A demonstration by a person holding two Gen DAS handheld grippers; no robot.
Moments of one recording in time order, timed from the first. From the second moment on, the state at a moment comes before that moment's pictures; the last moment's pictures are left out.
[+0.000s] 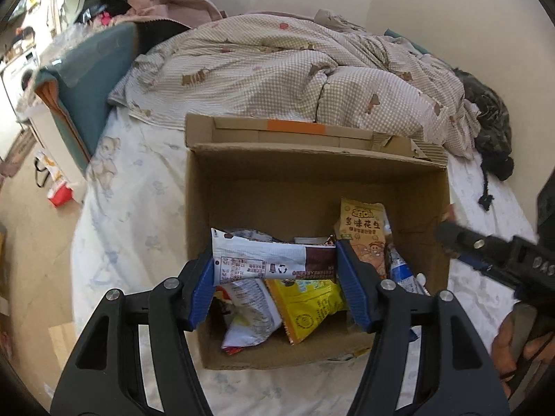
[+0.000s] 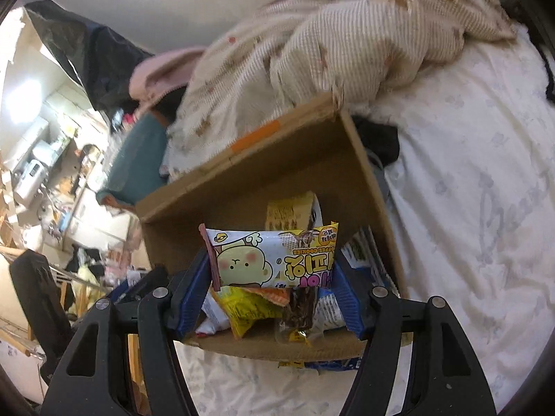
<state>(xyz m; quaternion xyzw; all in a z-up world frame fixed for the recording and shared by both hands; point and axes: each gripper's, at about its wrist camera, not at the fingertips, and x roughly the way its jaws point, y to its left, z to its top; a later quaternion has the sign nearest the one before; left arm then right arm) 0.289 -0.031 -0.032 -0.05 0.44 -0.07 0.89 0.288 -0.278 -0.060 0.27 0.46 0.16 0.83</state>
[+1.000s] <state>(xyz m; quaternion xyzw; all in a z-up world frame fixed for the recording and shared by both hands) 0.290 -0.030 -0.042 -0.03 0.43 -0.05 0.90 0.296 -0.271 -0.056 0.25 0.45 0.14 0.84</state>
